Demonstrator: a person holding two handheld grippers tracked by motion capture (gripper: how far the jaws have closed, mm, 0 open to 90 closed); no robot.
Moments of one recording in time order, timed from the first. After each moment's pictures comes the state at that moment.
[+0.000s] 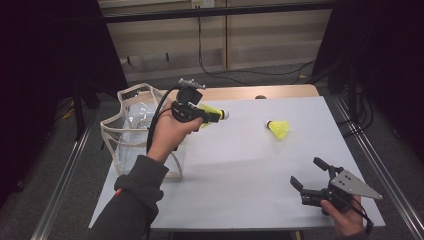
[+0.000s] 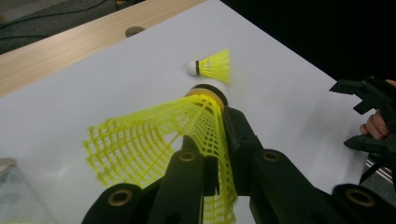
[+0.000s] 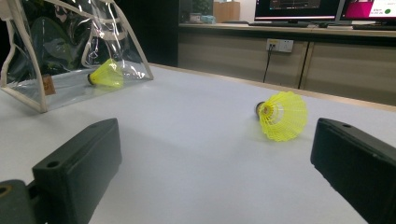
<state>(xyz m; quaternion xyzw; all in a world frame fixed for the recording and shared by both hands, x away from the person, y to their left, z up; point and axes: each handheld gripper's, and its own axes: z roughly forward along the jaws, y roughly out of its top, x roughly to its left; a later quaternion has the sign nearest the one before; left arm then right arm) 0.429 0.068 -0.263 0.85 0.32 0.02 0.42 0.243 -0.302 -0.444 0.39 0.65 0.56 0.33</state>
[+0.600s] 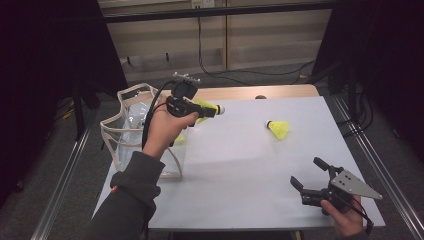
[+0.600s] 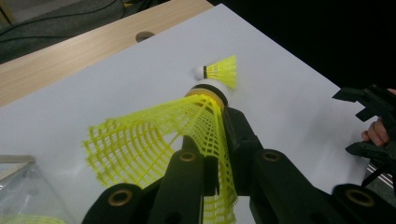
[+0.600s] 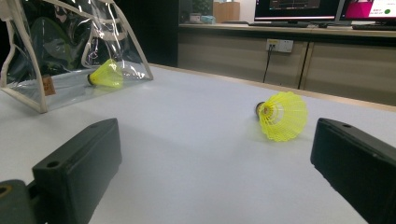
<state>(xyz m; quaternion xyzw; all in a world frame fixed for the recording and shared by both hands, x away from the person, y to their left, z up) 0.434 0.076 -0.252 0.84 0.33 0.03 0.42 0.243 -0.302 -0.444 0.39 0.65 0.57 0.33</state>
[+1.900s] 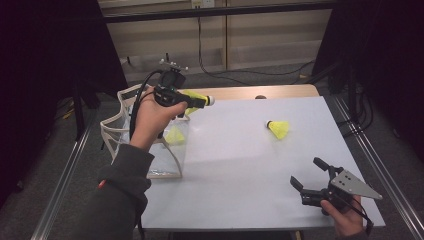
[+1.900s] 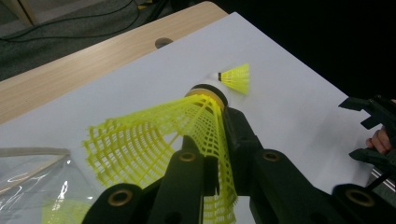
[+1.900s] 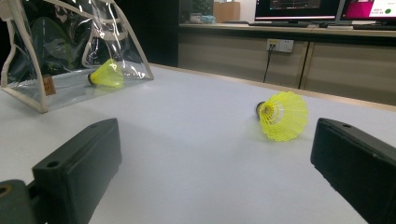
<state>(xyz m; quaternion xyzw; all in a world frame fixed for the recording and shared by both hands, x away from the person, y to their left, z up) 0.442 0.098 -0.225 0.84 0.35 0.04 0.41 0.242 -0.302 -0.444 0.39 0.65 0.56 0.33</state>
